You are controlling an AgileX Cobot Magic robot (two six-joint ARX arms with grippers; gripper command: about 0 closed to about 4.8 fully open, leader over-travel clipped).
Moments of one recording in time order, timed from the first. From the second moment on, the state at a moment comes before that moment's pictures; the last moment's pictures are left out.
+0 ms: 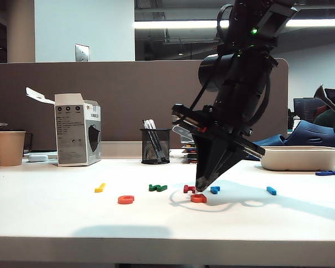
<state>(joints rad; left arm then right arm) -1.41 1.55 1.79 -1.43 -0.65 -1.25 0.50 1.97 1.43 -0.84 -0.40 0.05</state>
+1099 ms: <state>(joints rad) -1.41 1.55 1.79 -1.43 -0.65 -1.25 0.50 1.97 1.41 -0.84 -0.40 0.05</state>
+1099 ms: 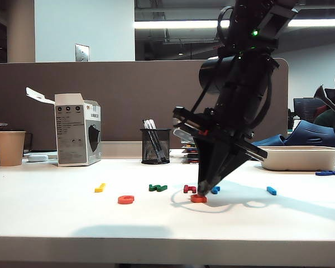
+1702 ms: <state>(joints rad) -1.41 1.55 1.79 -1.43 -0.65 -1.25 0.50 1.99 1.40 -0.81 -0.41 0.07</state>
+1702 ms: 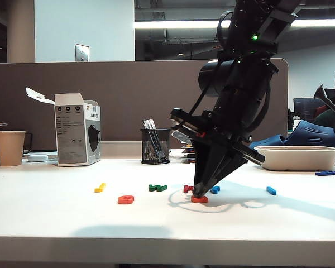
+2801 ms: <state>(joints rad) -1.41 1.55 1.79 -1.43 -0.65 -1.25 0.57 2.04 1.41 -0.67 -0.49 0.20</state>
